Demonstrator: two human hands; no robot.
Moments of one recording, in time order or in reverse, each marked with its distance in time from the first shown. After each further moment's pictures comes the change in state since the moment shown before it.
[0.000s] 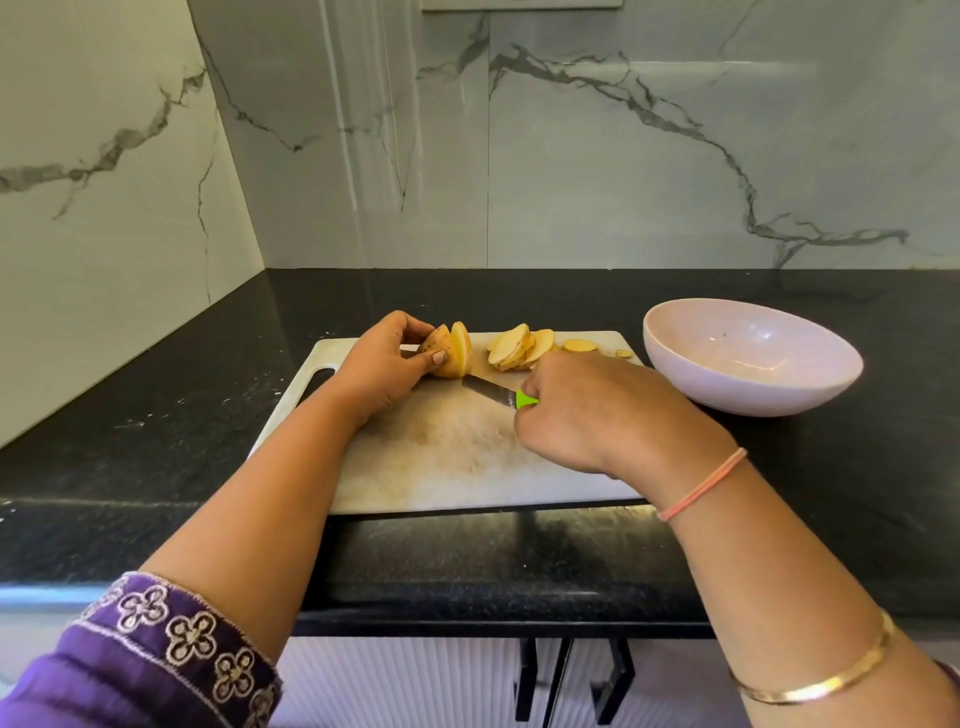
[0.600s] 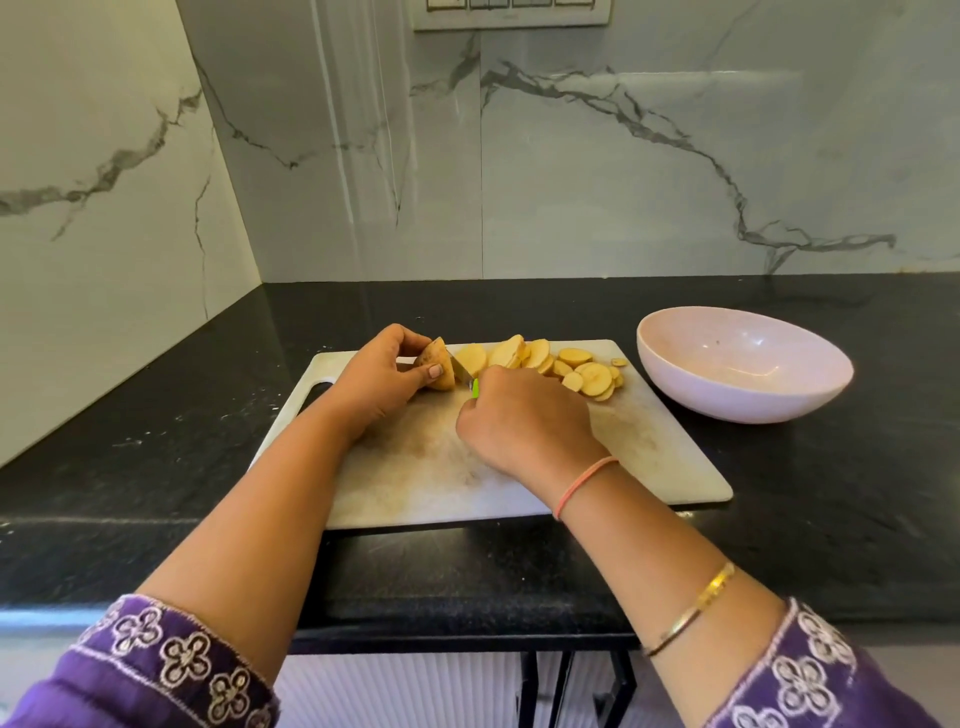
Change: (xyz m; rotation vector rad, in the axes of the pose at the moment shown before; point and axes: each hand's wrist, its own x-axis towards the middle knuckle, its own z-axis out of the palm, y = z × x) left_hand -0.004 0.003 0.002 -0.046 -0.041 0.001; right_hand 0.028 -0.019 0.033 0.112 0.184 0.048
